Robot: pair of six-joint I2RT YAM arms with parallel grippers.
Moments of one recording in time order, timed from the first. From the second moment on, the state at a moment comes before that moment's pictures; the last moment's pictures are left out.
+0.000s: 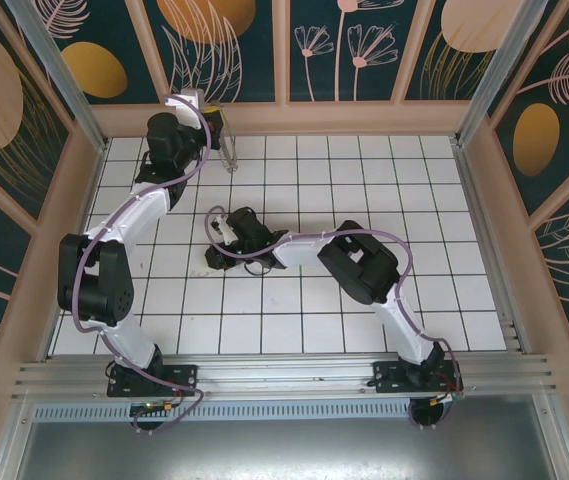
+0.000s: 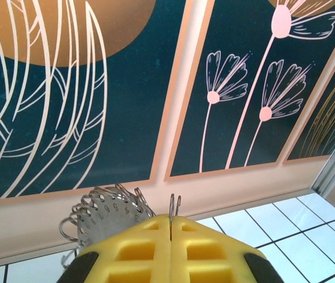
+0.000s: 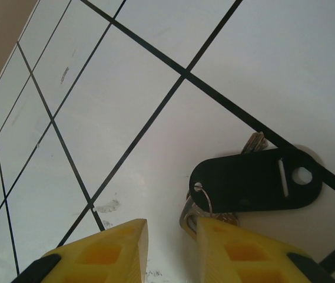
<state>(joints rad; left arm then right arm) -0.21 1.73 1.34 0.37 0.25 -0.22 0.94 2.27 1.47 0.14 -0.39 0.49</state>
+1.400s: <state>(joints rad) -0.21 1.76 1.34 0.40 0.32 -0.29 0.93 2.04 1.15 0.19 -0.30 0.51</state>
